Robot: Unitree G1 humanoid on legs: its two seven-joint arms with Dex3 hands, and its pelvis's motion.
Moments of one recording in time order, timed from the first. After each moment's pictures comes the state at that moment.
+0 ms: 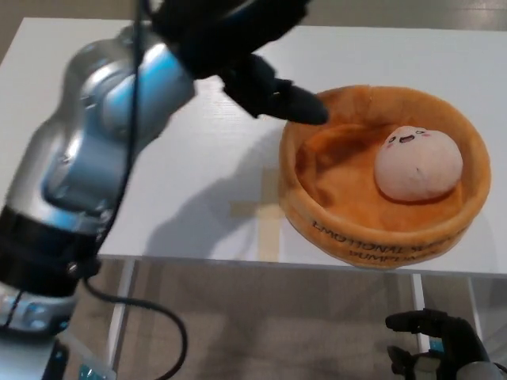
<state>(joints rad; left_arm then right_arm) -0.85 0.39 -0.20 0.02 0.42 -0.31 -0.33 -0.42 -0.18 -0.06 1.26 -0.14 -0.19 -0.05</state>
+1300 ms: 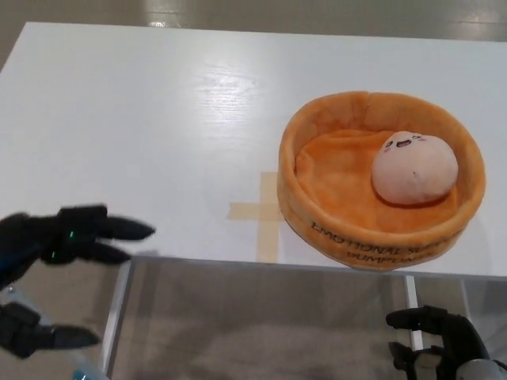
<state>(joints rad) 0.04 0.70 0.21 -0.14 -0.18 -0.11 -0.84 -0.42 -0.19 -0.05 1.26 -0.15 -0.20 -0.06</state>
